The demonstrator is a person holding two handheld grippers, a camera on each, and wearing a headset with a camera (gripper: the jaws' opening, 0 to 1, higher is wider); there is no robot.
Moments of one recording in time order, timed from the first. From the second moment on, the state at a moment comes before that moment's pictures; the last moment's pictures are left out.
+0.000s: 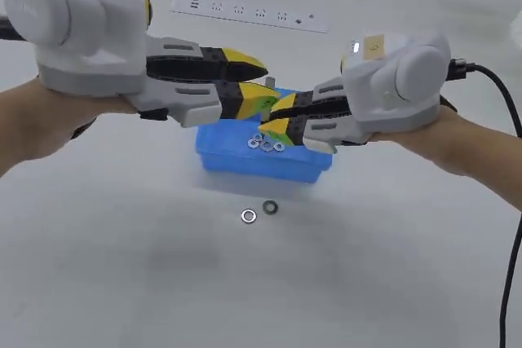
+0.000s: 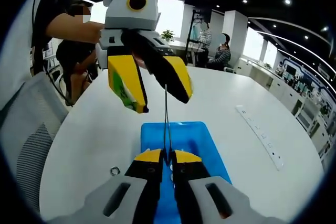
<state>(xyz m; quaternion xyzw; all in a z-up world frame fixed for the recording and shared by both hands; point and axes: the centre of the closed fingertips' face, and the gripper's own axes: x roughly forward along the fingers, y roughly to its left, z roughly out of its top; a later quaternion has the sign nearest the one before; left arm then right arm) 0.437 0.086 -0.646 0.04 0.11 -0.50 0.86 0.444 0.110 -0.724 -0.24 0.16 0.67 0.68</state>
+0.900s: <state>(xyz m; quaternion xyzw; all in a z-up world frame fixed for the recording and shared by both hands) 0.434 0.081 -0.637 0.11 0.09 -0.50 0.85 0.440 0.111 -0.714 -0.25 0.15 0.66 0.69</state>
